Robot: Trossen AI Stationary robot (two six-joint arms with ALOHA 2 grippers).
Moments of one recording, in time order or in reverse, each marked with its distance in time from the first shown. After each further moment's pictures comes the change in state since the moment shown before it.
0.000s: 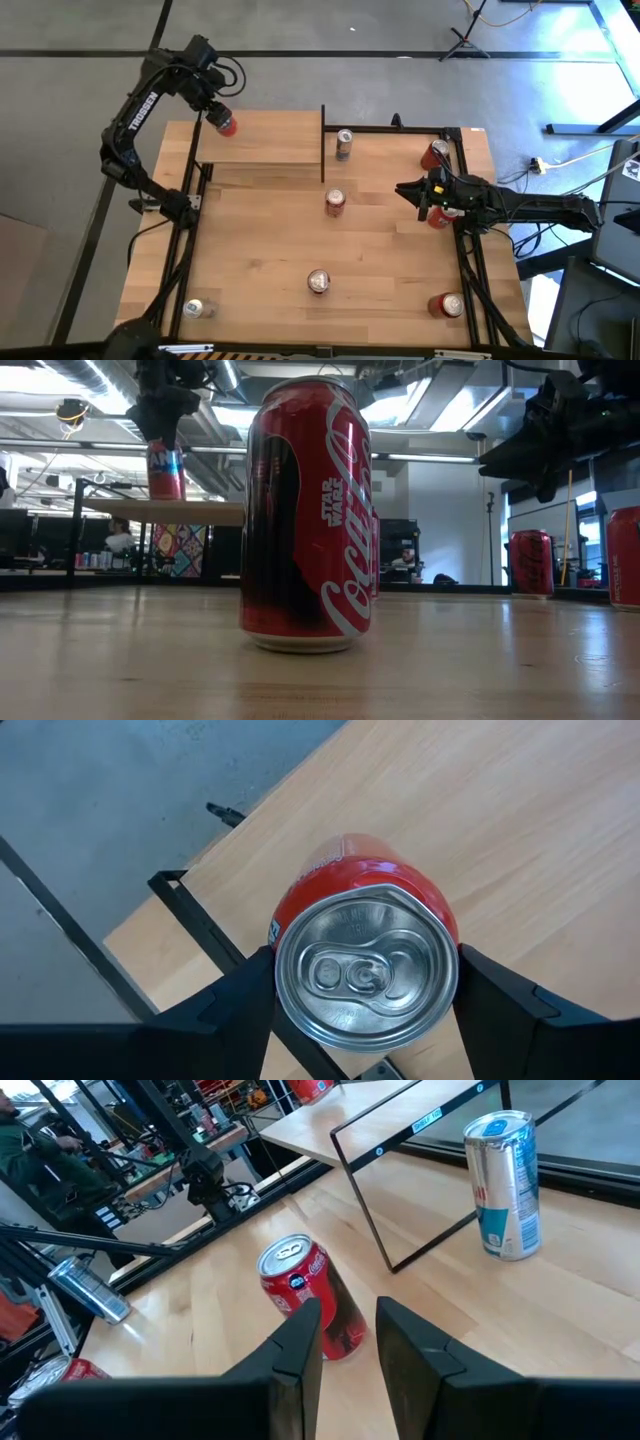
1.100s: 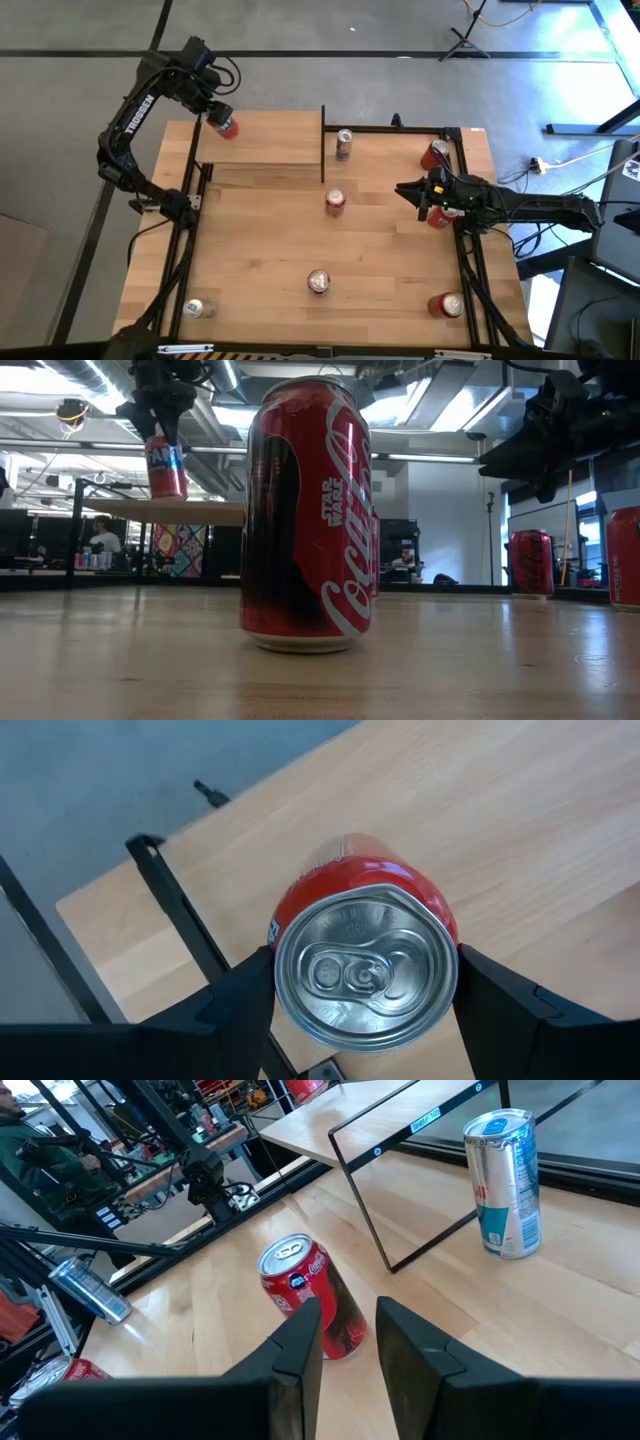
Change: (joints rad) left arm 0.002 -0.035 -0.027 0.000 0.044 -0.176; right arm 0.000 0.000 0.000 -0.001 -0.001 0.005
